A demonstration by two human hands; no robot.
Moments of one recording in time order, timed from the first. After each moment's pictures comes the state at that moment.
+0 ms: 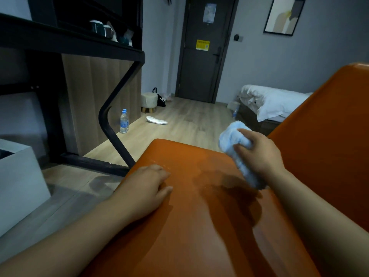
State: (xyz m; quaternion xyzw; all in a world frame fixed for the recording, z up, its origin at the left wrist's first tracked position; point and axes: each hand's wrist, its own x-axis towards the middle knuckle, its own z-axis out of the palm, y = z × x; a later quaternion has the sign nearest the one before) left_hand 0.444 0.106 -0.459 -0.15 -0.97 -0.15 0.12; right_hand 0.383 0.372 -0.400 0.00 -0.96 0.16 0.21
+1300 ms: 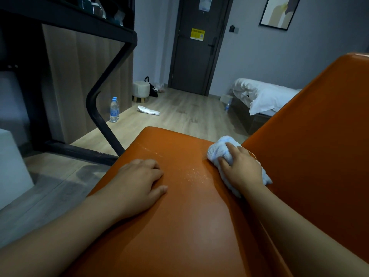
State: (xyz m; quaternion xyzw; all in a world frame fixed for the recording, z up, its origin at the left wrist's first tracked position) left_hand 0.441 0.107 -0.482 -0.19 -0.97 -0.08 0.10; right_hand 0.368 0.374 -0.475 -0.02 -0.98 0.06 0.17
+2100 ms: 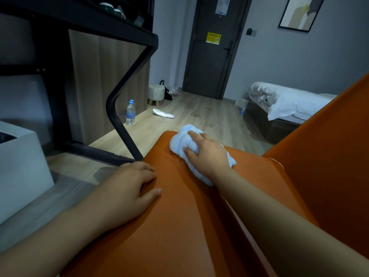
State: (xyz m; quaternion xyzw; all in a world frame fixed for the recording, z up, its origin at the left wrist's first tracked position) left_hand 0.444 0.048 -0.487 -0.16 -0.96 -0.16 0.15; right_hand 0.320 0.247 -0.473 0.17 -0.96 0.14 0.18
